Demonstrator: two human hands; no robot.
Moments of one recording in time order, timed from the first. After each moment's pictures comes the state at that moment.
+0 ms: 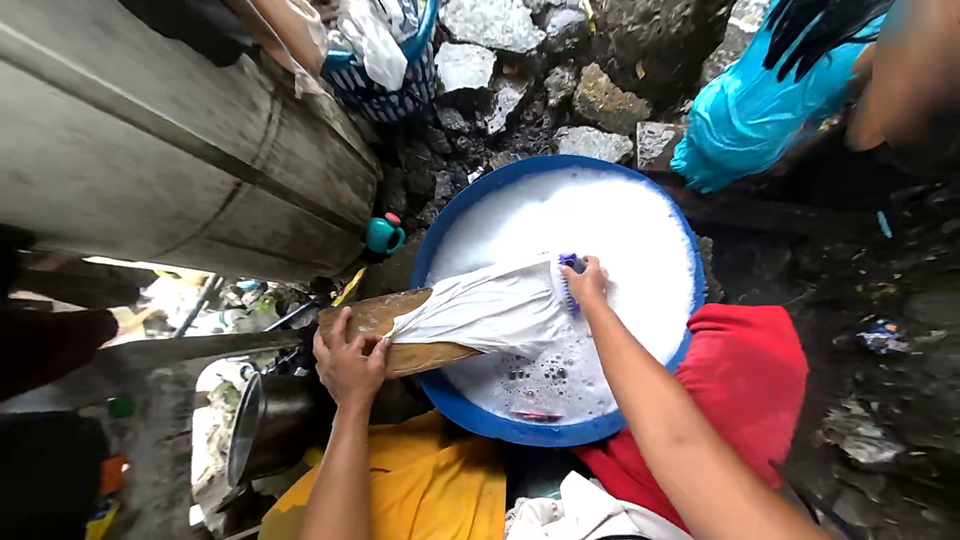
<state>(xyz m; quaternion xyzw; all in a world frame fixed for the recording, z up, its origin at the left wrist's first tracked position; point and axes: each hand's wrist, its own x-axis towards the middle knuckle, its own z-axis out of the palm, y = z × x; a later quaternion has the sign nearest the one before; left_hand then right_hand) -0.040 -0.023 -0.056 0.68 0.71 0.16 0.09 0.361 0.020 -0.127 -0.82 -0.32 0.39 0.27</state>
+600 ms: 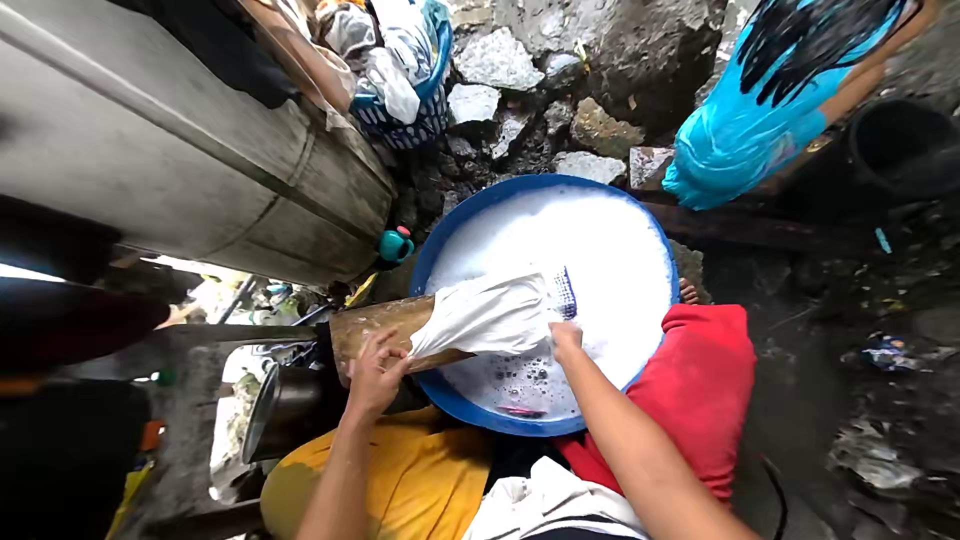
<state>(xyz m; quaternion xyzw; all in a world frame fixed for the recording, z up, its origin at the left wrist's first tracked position) -0.001 -0.075 -0.011 0.68 0.64 0.17 0.31 0.319 -0.064 -0.133 -0.75 -0.05 0.54 0.38</state>
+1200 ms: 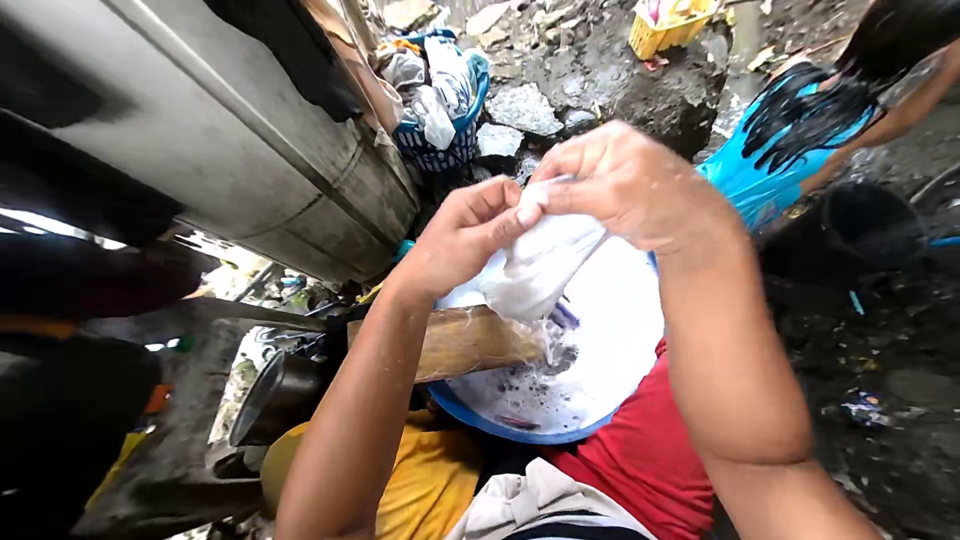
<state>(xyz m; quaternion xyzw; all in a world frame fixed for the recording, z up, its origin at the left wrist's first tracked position) 0.154 -0.011 0.181 0.76 0.22 0.38 0.48 0.360 -0.031 0.221 -0.33 -0.74 0.44 0.39</state>
